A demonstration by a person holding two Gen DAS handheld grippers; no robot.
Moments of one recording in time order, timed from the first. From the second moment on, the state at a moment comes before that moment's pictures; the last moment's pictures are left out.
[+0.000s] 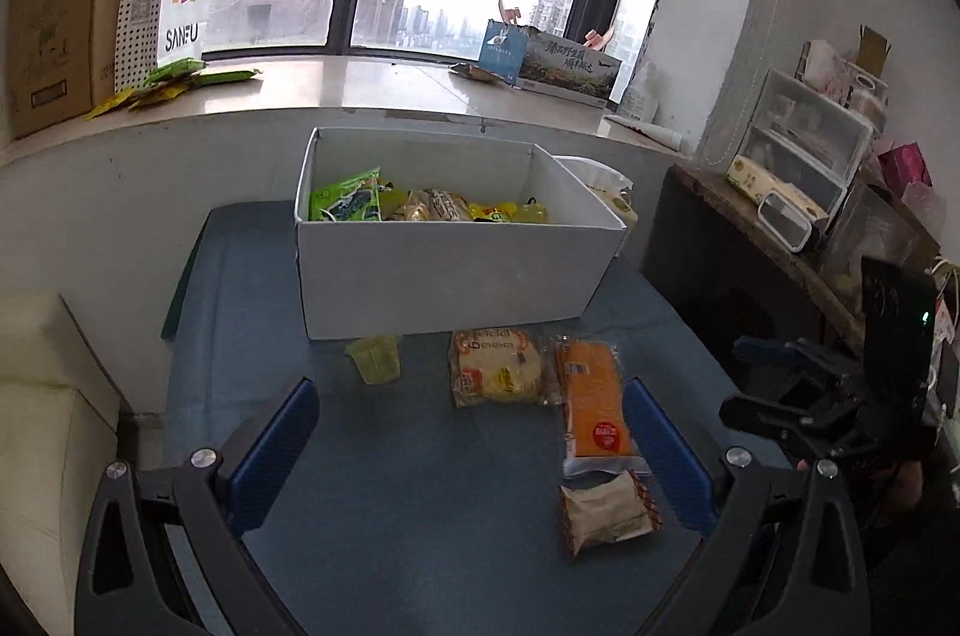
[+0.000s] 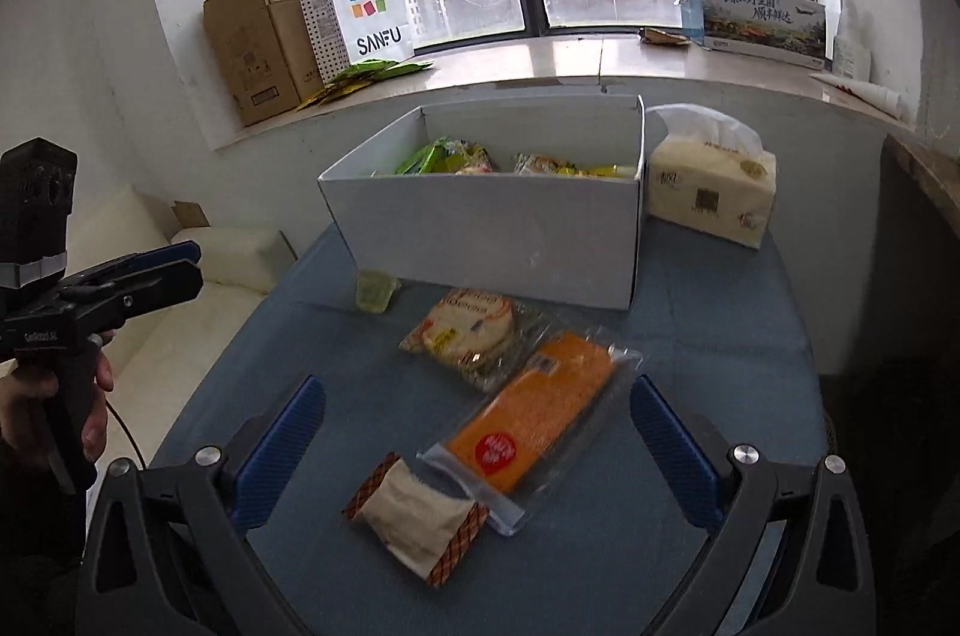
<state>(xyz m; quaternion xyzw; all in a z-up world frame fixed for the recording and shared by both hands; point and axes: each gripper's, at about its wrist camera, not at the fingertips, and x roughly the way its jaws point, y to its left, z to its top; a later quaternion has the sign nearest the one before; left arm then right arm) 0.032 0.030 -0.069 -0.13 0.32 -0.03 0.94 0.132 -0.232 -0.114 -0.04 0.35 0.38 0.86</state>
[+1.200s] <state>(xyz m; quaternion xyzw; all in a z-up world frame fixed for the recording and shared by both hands) 0.024 0.020 -0.087 -0.15 0.36 -0.05 0.92 0.105 -0.158 -0.215 -0.28 0.36 0.50 0.73</state>
